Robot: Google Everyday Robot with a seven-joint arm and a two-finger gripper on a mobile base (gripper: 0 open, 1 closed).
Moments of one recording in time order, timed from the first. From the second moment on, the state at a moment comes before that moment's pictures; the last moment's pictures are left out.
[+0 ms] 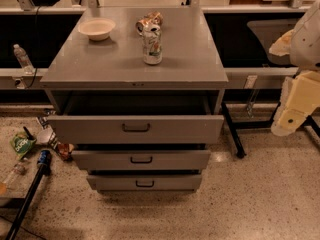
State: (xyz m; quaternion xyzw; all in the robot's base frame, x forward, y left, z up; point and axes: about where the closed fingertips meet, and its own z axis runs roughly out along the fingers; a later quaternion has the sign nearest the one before) arm 0.438 -0.217 0.976 -0.60 0.78 -0.03 0.16
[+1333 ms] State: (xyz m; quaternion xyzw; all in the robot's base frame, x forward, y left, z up) arm 0.506 -0.166 0.848 -0.64 0.73 0.11 0.20
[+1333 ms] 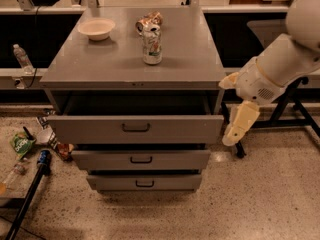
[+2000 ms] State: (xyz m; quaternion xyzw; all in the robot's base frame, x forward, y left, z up) arm 0.538 -0.125 0.772 -0.71 0.66 0.11 0.21
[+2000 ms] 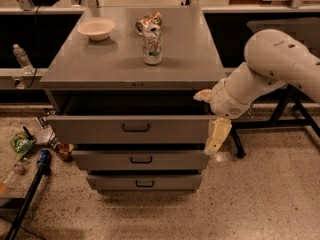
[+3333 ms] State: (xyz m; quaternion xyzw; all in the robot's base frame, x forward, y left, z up) arm 0.594 -0.095 0.699 -0.75 0.62 0.10 0.20
